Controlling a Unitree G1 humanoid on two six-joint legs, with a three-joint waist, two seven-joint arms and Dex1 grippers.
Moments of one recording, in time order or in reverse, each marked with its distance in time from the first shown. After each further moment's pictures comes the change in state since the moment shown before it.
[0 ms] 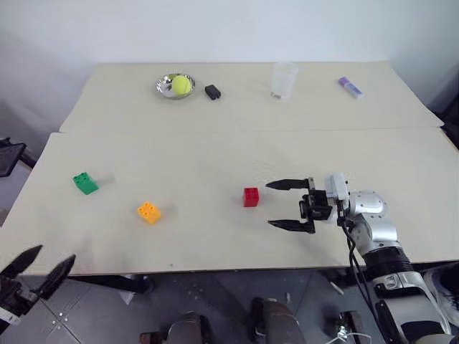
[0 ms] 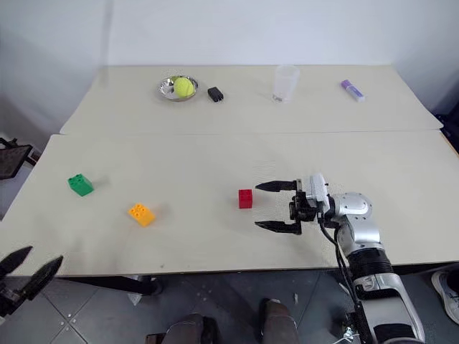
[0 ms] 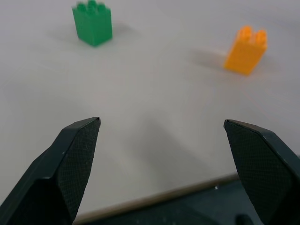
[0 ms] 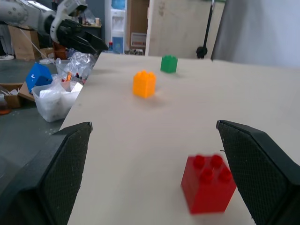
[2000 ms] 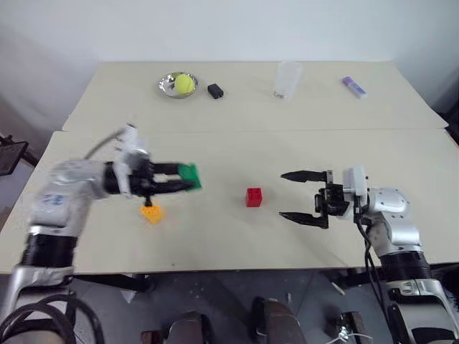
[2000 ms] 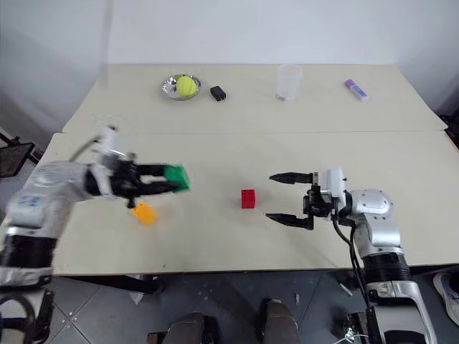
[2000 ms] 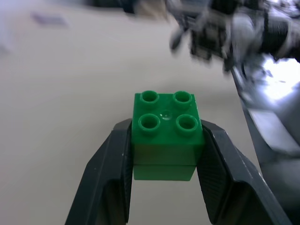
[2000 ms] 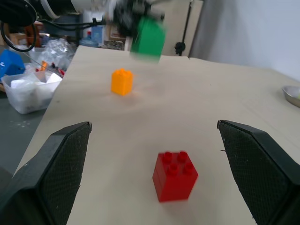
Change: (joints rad) left arm -1.093 0.184 -0.964 0.265 0.188 0.231 -0.432; right arm 0.076 -0.065 -0.128 -0.137 -0.045 0.075 -0.068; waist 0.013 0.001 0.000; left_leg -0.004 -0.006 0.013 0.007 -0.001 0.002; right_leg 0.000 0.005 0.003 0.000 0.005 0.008
